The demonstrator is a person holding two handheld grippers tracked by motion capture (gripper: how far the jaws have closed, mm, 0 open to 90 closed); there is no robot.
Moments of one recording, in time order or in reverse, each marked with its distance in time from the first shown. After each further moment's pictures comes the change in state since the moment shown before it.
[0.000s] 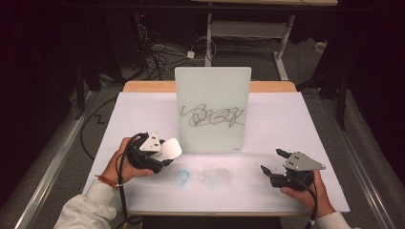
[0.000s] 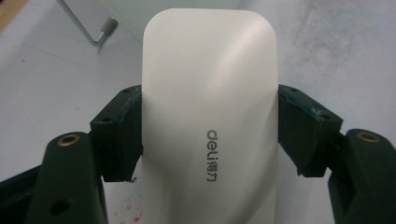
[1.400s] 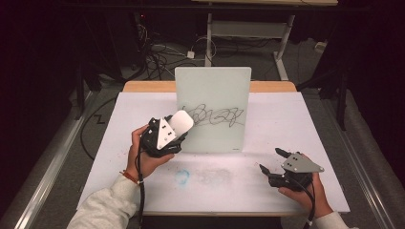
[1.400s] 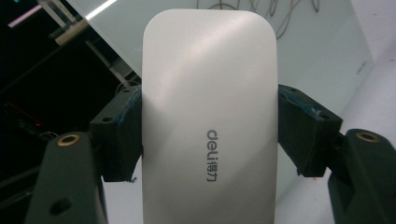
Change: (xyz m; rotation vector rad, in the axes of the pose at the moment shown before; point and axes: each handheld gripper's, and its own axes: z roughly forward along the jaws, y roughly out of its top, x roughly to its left) left arm -0.014 0.053 0.010 -0.233 0.435 -0.027; right arm 0.007 0.003 0.001 -0.024 -0.029 -0.021
